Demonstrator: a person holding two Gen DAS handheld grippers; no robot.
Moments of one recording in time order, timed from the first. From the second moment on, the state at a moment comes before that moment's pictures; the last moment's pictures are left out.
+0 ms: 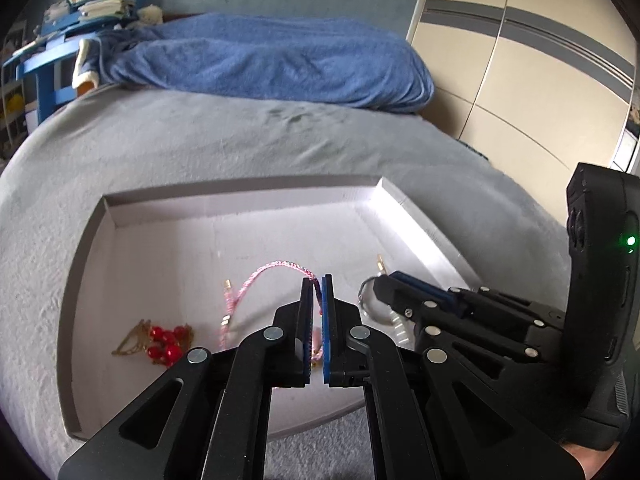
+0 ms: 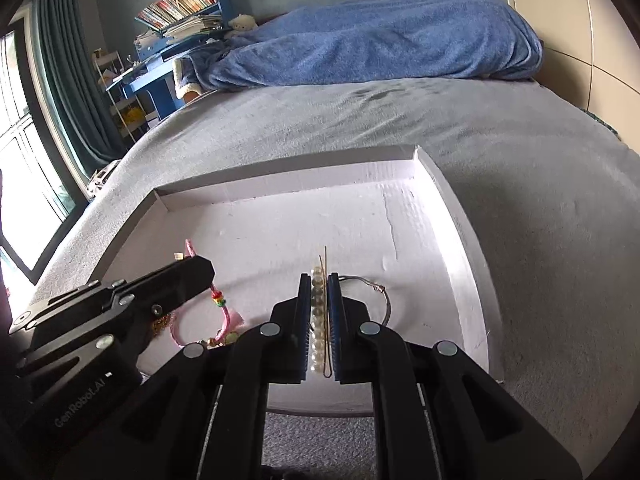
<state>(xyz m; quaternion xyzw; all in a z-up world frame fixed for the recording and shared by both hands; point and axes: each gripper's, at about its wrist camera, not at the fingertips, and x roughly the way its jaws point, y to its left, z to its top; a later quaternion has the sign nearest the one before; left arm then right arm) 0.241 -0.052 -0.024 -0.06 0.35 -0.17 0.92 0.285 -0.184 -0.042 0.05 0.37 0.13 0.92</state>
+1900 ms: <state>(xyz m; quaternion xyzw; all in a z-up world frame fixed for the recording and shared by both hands) 0.061 -0.018 0.016 -0.01 0.30 -0.11 0.95 0.149 -0.232 -0.011 0.08 0.36 0.08 0.93</state>
